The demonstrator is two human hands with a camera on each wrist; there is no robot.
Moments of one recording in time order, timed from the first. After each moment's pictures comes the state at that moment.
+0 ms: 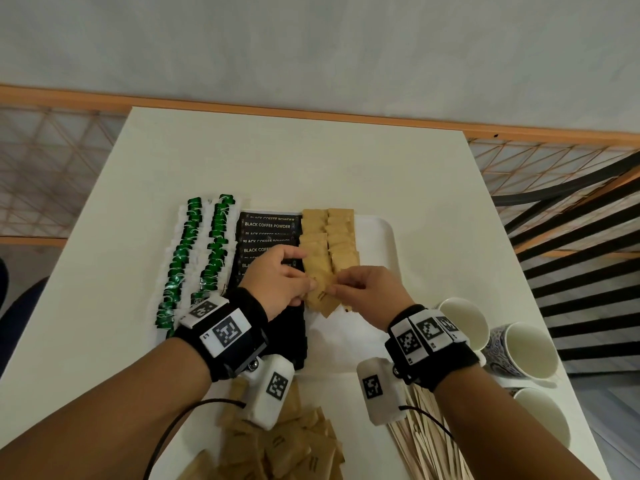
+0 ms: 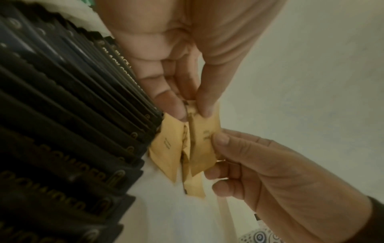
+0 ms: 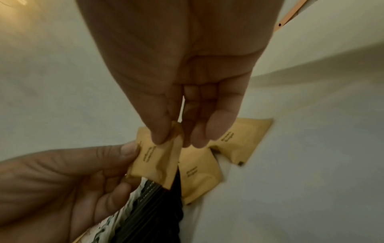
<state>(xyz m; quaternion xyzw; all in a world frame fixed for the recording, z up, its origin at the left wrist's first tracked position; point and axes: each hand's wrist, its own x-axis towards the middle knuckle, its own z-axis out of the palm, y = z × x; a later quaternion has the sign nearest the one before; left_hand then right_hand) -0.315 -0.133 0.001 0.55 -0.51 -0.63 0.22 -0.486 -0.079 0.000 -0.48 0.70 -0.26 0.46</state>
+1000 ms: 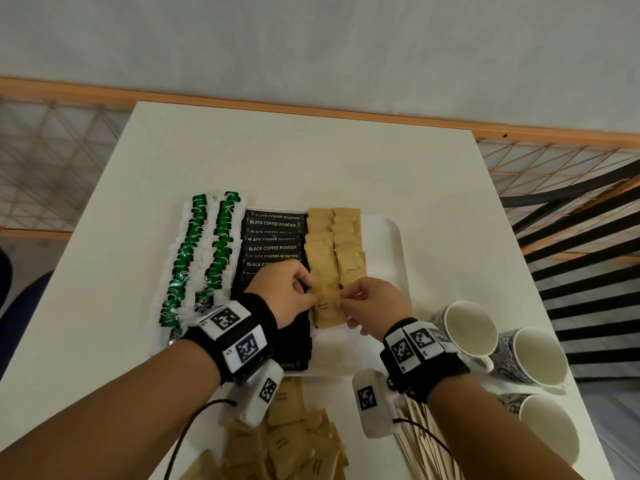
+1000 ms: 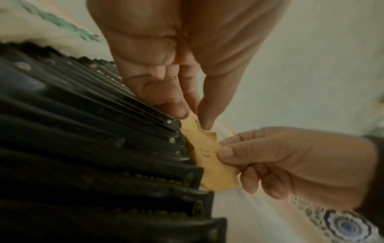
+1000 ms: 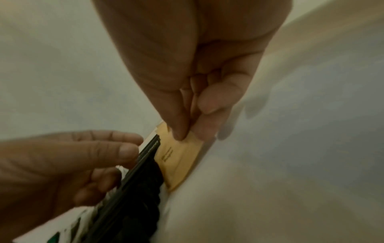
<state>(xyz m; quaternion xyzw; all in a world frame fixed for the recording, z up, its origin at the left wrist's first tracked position) -0.311 -0.132 -0.009 0.56 -0.69 -0.45 0.09 -0.480 -0.076 -0.024 -0.41 0.77 -0.20 0.45</state>
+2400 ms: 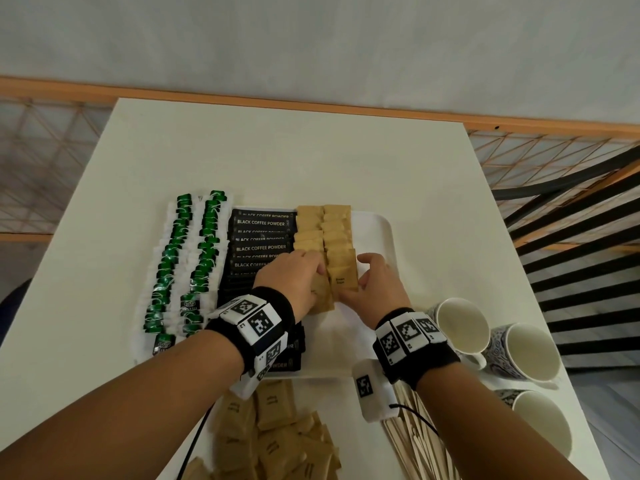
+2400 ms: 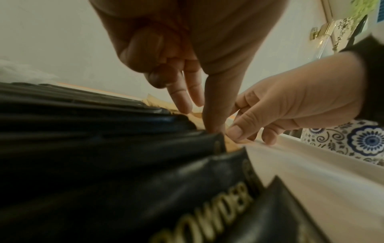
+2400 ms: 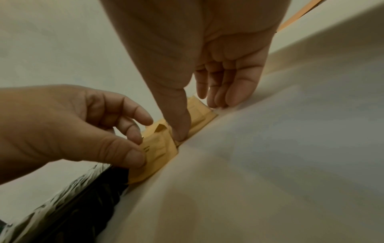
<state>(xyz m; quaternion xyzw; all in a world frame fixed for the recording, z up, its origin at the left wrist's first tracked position) -0.341 -0.142 -0.009 0.48 -0.84 -0.27 -0.01 -0.498 -0.087 -0.035 -0.46 0.80 -0.20 0.32</state>
